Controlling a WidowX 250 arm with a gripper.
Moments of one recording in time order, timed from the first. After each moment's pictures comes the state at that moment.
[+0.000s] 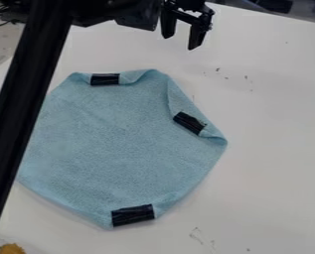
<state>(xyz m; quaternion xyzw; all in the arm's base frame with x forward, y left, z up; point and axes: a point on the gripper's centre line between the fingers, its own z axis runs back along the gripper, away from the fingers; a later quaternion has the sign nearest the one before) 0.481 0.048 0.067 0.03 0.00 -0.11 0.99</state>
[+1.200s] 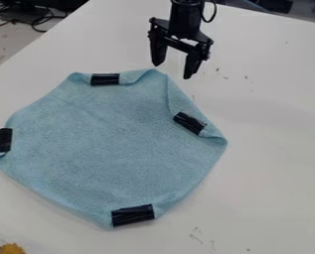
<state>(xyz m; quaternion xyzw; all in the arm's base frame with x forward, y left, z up) 0.412 0.028 0.065 0.05 -0.01 -0.04 1.00</state>
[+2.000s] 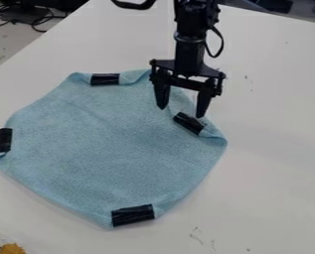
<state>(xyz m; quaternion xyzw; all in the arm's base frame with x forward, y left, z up) 0.353 -0.013 0.036 0.00 0.02 0.08 1.00</state>
